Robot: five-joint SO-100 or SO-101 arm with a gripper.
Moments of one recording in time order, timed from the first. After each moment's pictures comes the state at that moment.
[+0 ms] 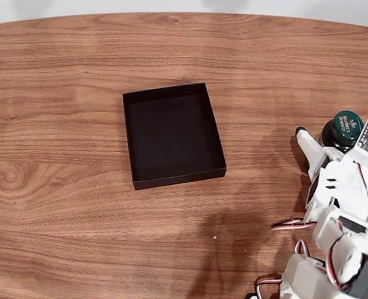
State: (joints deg) arm 28.7 113.7 170.9 -33.3 177.3
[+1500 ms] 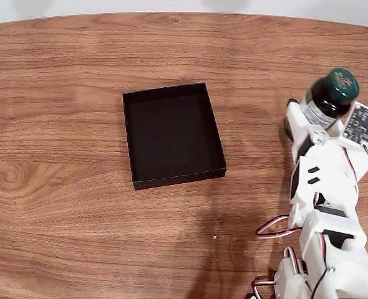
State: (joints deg) arm 15.5 132.6 173.5 -31.8 173.8
